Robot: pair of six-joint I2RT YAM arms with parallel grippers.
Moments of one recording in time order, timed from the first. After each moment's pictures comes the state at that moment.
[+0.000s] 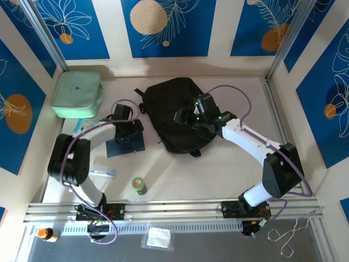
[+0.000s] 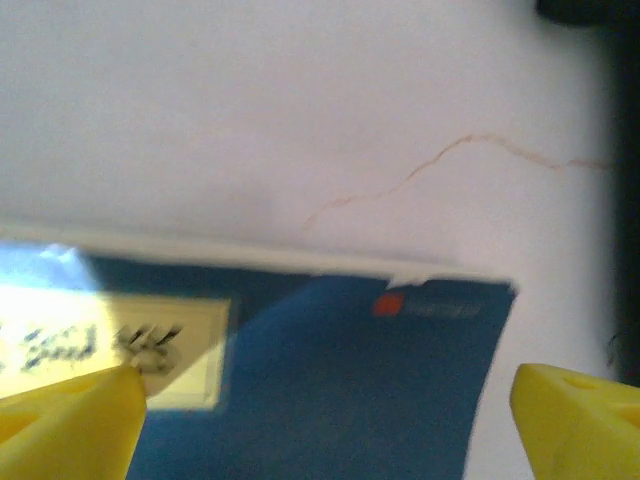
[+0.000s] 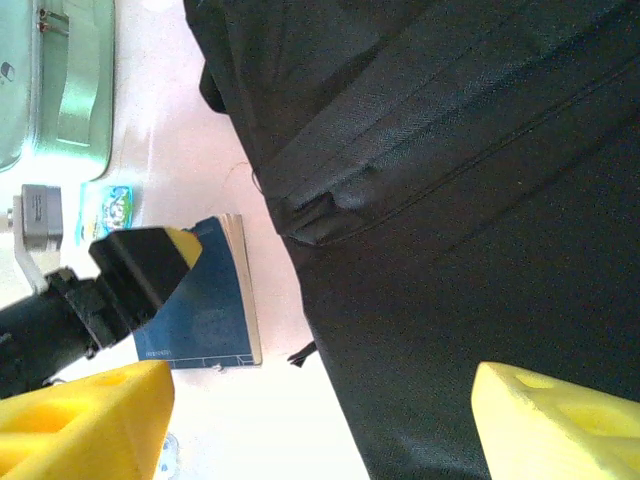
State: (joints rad) left arm -0.28 1.68 0.98 -0.36 -0.02 -0.64; right arm 0.55 1.50 1.13 -0.42 -0.19 0.81
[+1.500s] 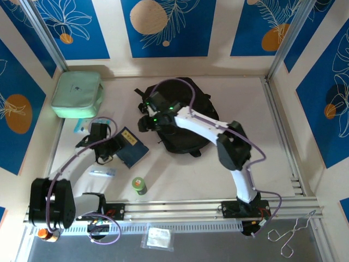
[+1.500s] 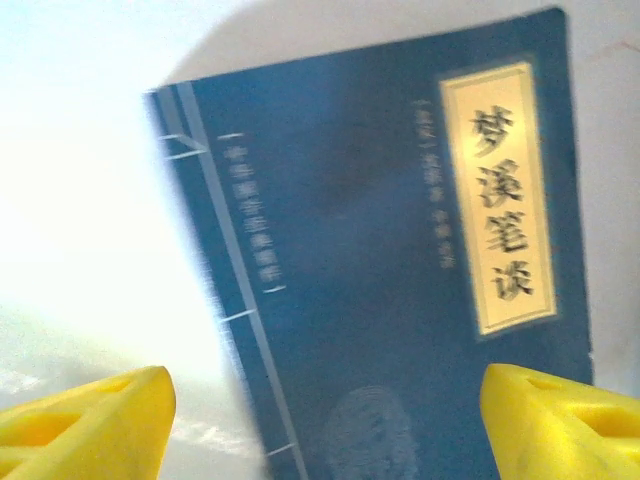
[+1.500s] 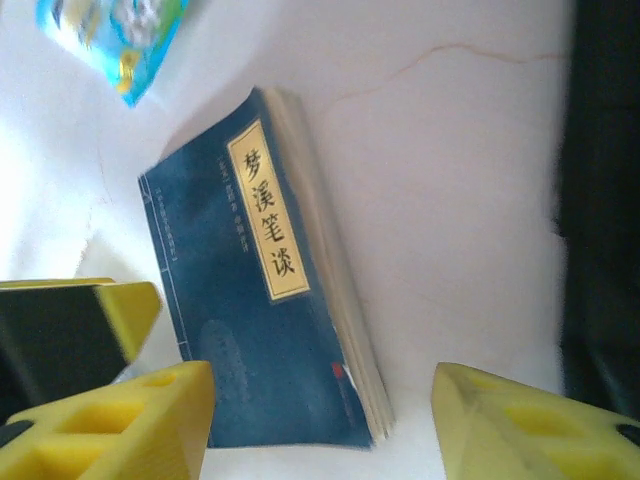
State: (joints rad) left arm -0.07 1.18 0.59 -0.46 0.12 -0.71; right arm 0.85 2.12 1.84 -0.70 -0.20 0.54
